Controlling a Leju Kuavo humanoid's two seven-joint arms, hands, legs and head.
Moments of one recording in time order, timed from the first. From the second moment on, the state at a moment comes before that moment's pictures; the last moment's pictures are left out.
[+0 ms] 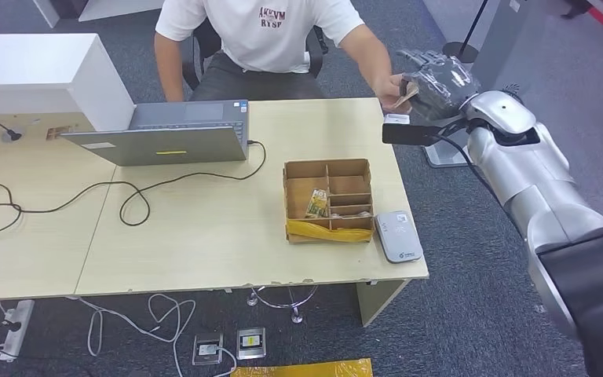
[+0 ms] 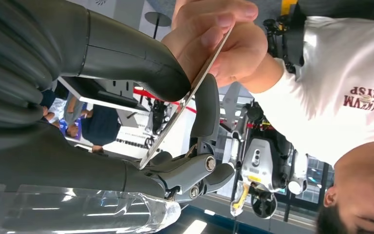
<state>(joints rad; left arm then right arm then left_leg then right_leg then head) -0.17 0.17 -0.95 -0.21 0.82 0.36 -0.24 -1.18 -0.35 0.69 -0.53 0.95 -0.09 -0.45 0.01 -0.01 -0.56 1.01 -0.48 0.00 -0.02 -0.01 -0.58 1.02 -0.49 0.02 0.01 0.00</state>
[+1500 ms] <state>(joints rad) -0.16 0.17 -0.99 -0.21 0.85 0.40 -0.25 -0.94 -0.36 0.47 -0.86 0.26 0.15 -0.29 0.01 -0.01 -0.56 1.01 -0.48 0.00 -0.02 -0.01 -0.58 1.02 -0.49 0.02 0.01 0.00</state>
